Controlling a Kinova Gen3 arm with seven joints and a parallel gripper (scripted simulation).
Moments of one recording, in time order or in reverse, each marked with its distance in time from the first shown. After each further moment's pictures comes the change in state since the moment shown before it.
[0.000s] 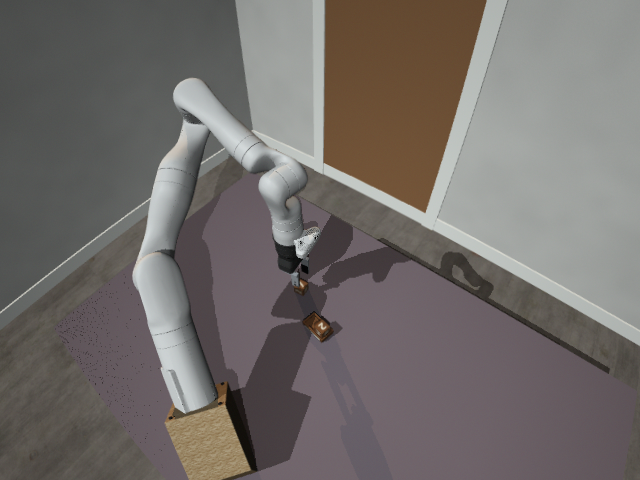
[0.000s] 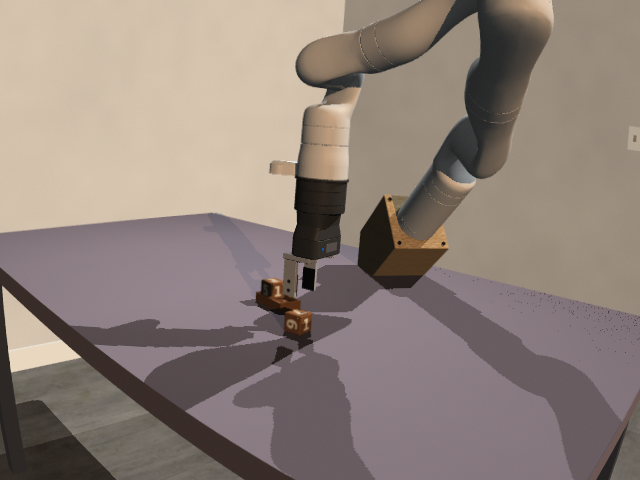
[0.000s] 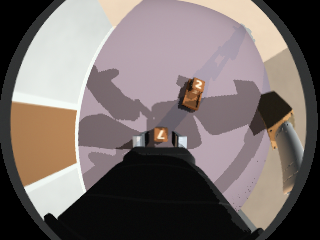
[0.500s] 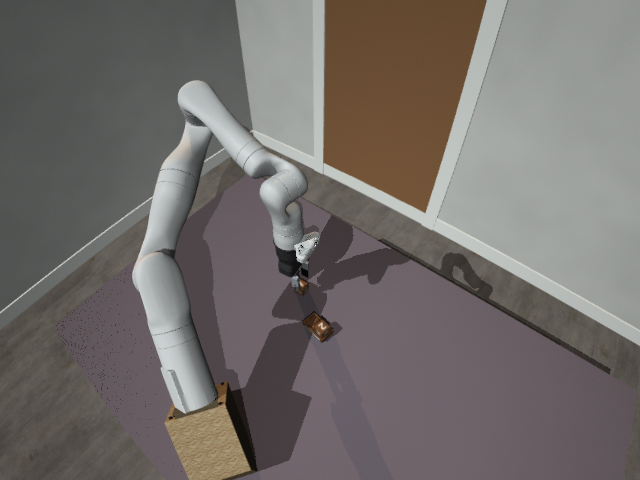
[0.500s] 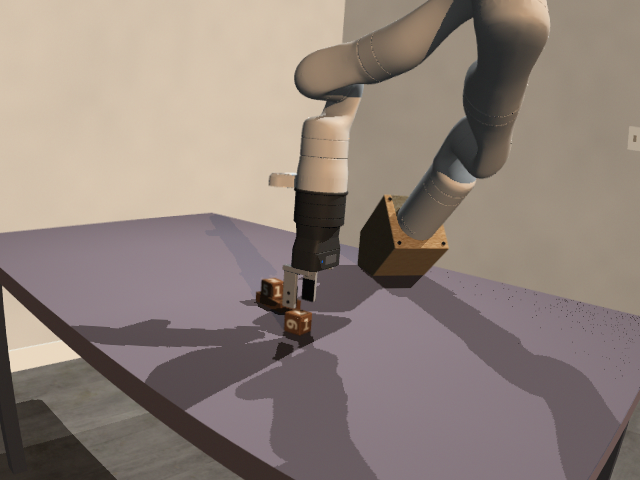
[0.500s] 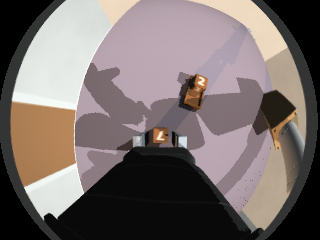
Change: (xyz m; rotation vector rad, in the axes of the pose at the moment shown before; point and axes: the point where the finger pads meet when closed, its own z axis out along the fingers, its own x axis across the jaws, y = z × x) arm 0.000 0.001 0.018 -0.001 0.002 0.001
